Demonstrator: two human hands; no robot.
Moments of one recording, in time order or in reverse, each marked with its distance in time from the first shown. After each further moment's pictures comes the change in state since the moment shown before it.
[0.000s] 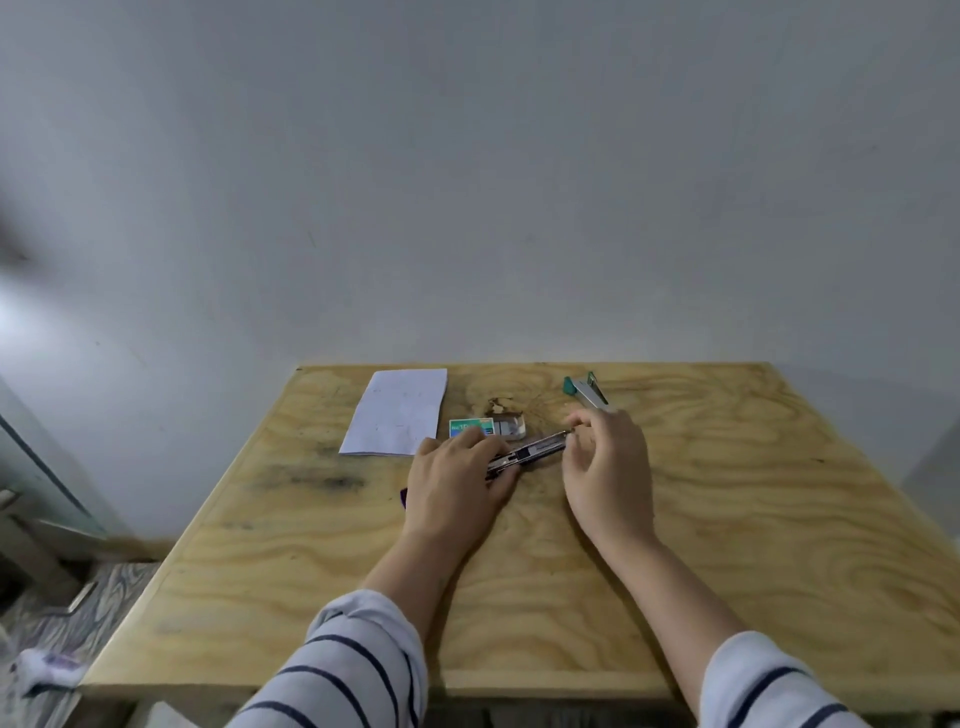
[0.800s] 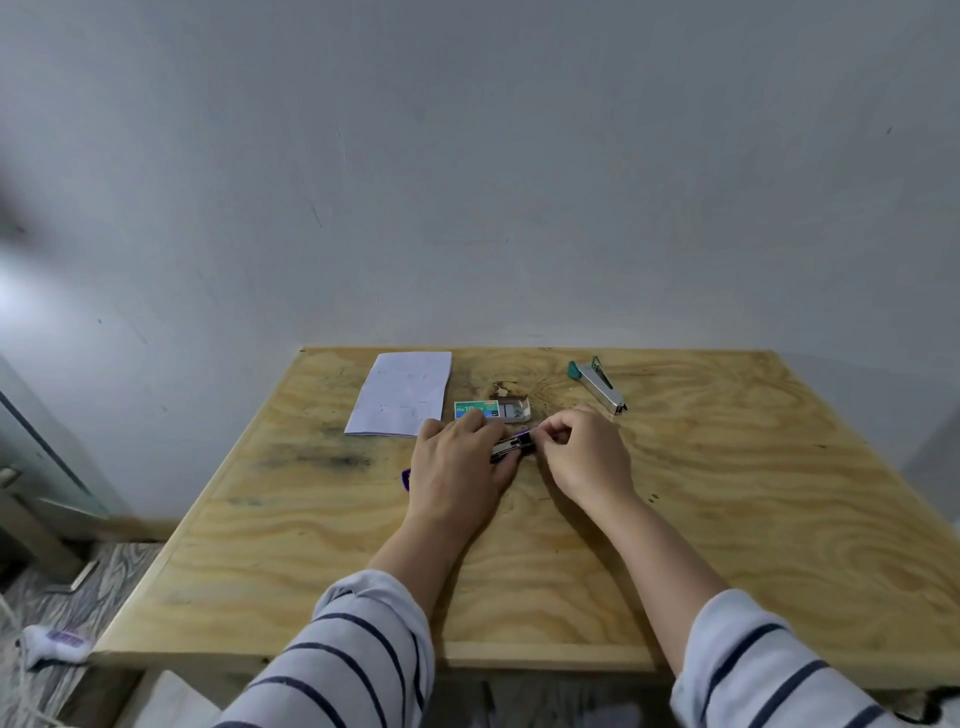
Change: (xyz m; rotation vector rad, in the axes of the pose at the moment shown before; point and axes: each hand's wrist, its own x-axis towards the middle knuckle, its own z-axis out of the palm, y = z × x) left_hand -0.007 0.000 -0.004 0.028 0.012 0.020; right_hand 0.009 -0.020 0.012 -0.108 -0.309 0.241
